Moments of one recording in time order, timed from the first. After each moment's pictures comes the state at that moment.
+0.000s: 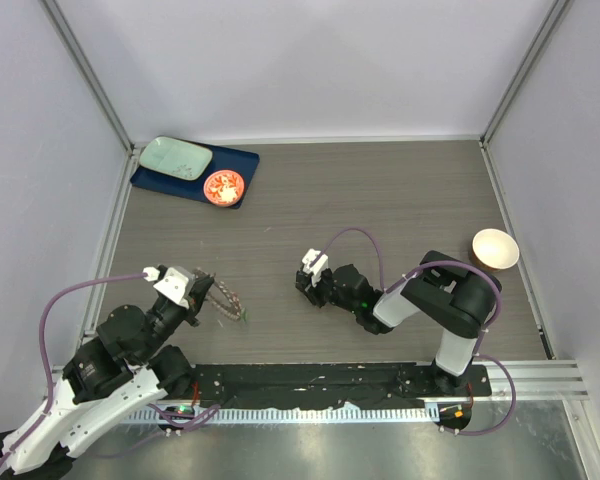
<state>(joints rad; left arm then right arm) -0.91 0.13 0.61 -0.59 -0.34 0.06 0.92 1.78 0.45 1.01 -0.03 -0.06</state>
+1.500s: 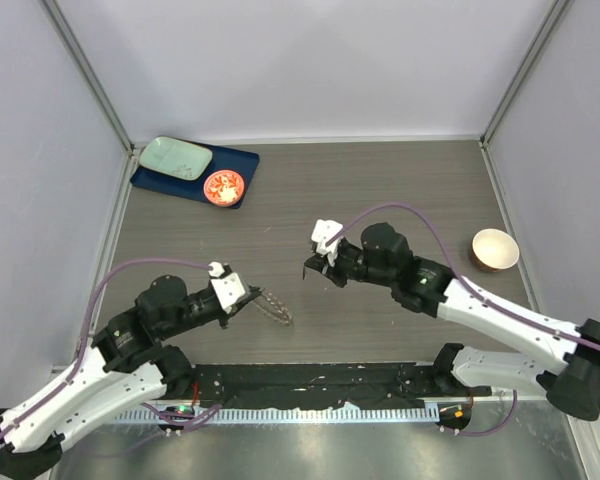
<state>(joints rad) -0.90 0.42 0.63 -0.46 0.11 0.22 0.92 1.10 0.82 -0.04 -0.21 -0.25</state>
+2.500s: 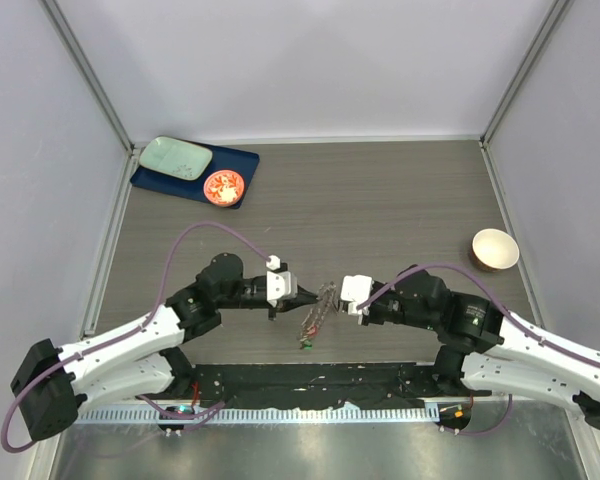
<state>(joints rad) -0.90 0.93 0.55 0.21 0.60 0.26 1.09 0.70 0.73 -0.46 -0.05 -0.42</state>
